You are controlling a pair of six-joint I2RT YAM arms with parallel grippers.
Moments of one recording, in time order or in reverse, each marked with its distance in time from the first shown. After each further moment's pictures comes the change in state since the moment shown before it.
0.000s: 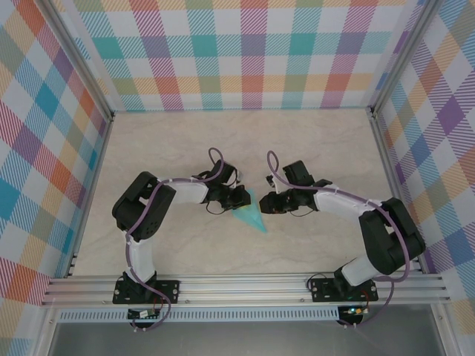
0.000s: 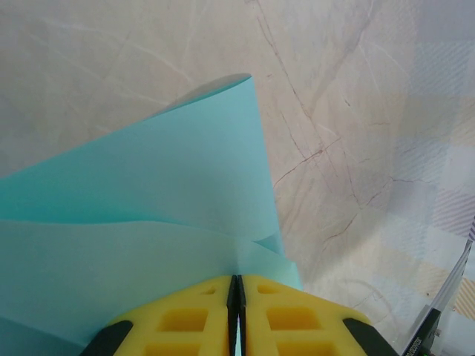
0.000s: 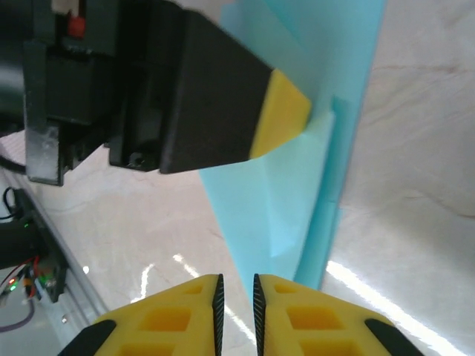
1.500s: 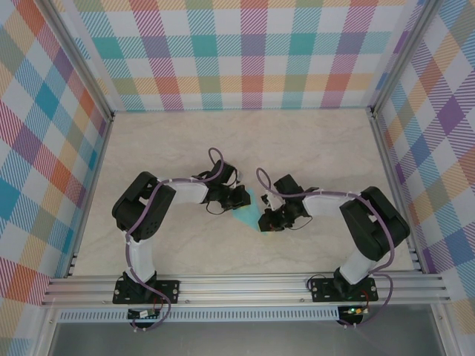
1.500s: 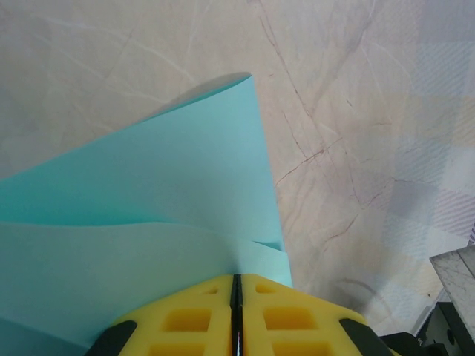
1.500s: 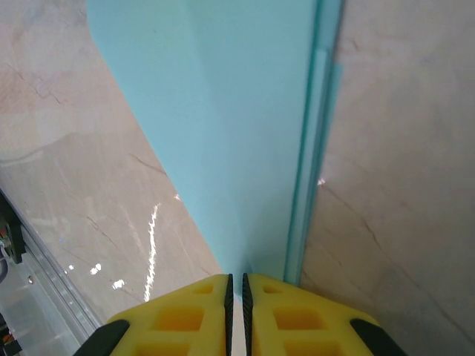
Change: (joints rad) left arm 0.000 -0.001 0.000 -0.002 -0.004 0.001; right arm 0.068 0.118 -0.071 -0.034 0.003 0.023
